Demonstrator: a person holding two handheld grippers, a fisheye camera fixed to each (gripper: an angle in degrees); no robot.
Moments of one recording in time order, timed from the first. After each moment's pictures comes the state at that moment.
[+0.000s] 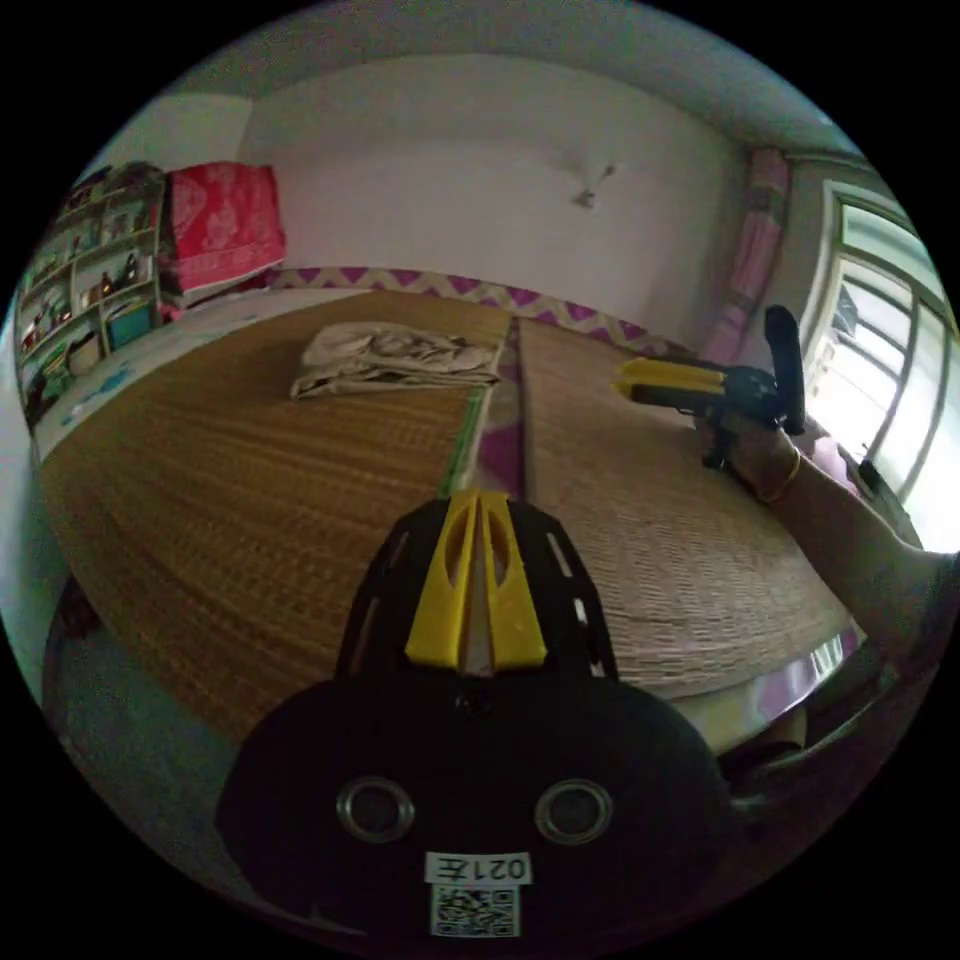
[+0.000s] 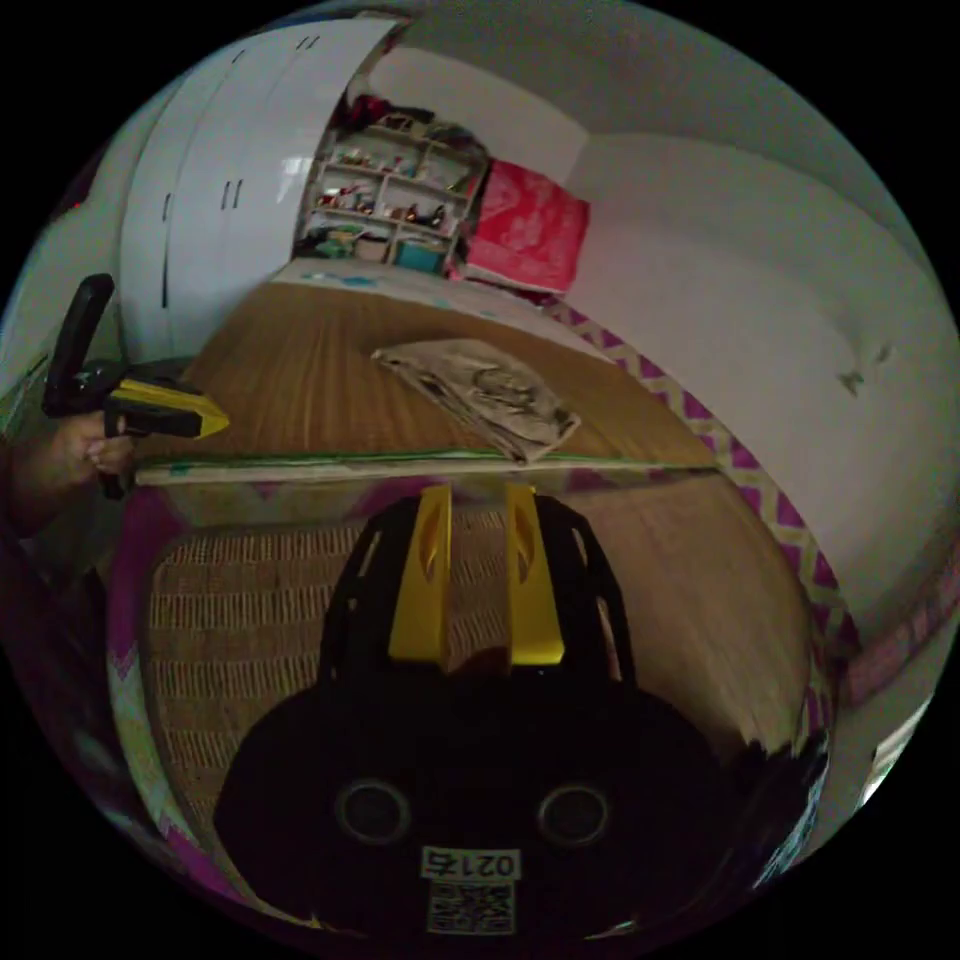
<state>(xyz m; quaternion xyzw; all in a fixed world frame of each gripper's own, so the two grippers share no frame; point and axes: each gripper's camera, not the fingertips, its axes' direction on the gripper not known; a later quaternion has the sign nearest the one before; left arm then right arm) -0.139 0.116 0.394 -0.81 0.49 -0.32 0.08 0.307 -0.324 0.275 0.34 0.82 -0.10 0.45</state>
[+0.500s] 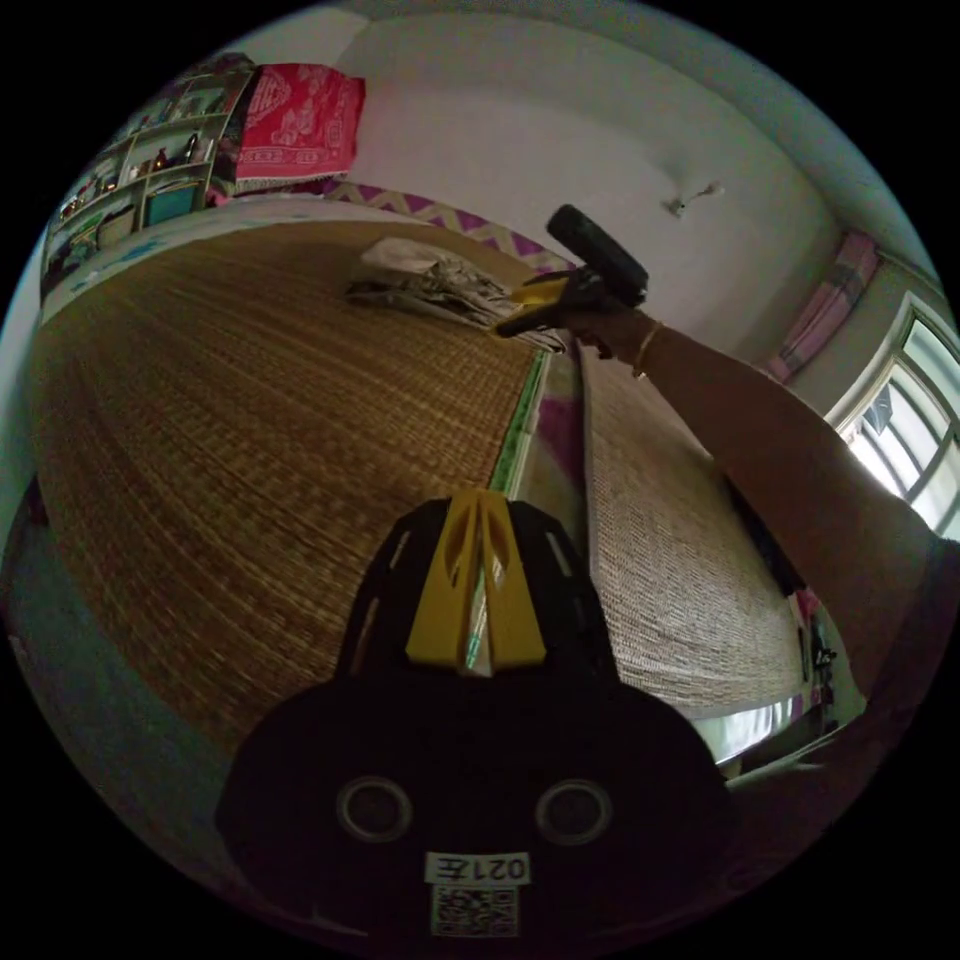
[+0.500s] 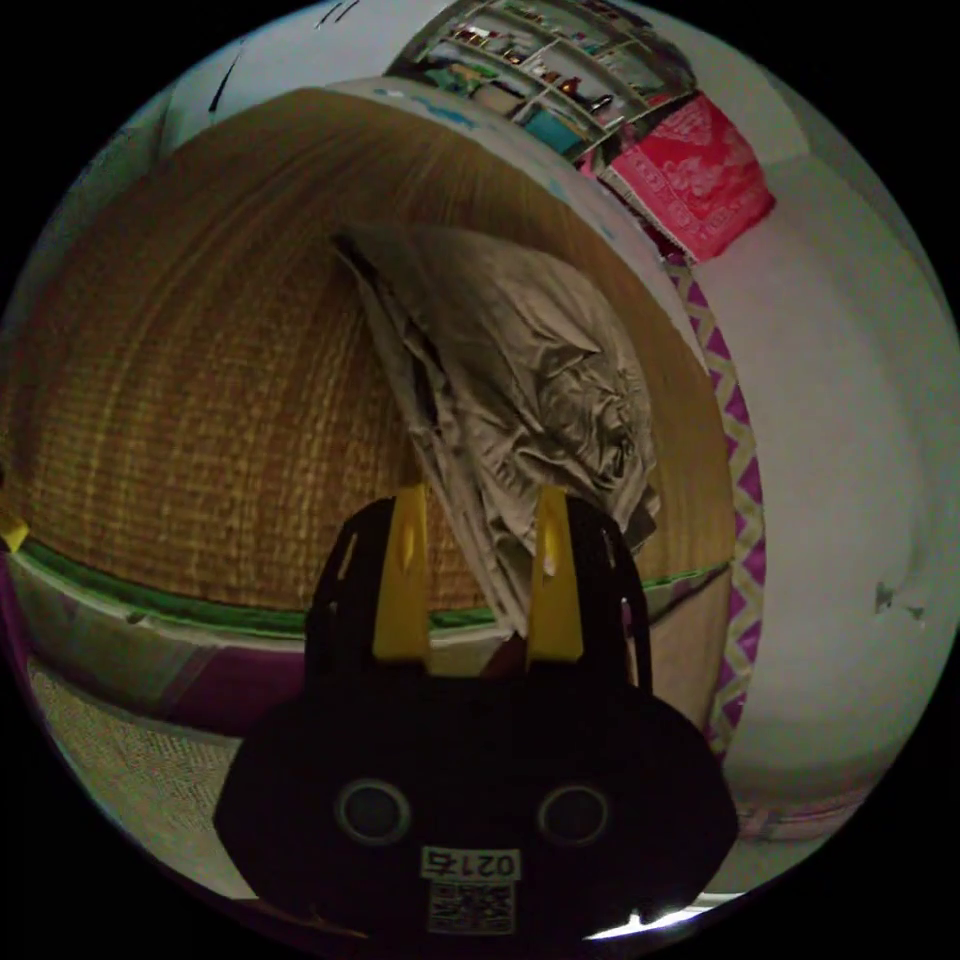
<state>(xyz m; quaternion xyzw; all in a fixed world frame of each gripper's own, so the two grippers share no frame) -0.202 0.183 0.347 -0.85 0.41 -0.33 -0.02 0.438 -0.682 0.168 0.07 0.88 -0.04 0.46</state>
